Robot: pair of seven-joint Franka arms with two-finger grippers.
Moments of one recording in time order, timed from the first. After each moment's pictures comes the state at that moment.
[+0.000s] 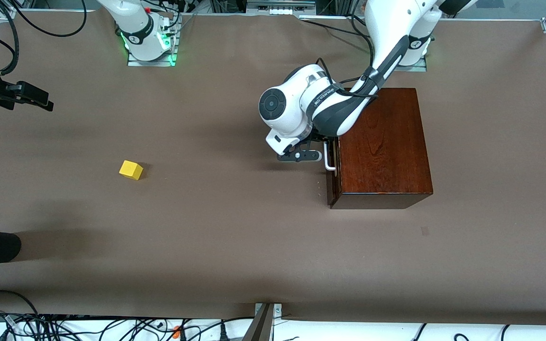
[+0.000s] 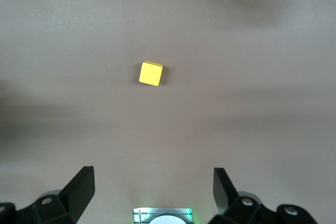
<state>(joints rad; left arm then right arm) -0.45 0.68 -0.40 -1.44 0.36 1.67 -0.88 -0.09 -0.01 0.04 -1.65 0.02 1.51 -0.02</state>
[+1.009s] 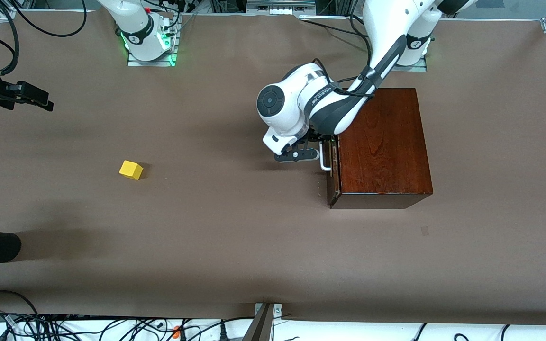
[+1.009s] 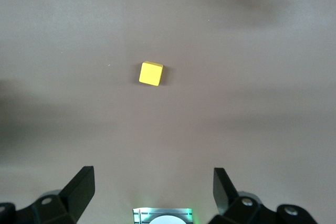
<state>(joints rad) -0.47 0.69 -0.40 -1.44 0.36 1.73 -0.96 -0.09 -0.01 0.04 -1.65 0.02 1.51 -0.02</state>
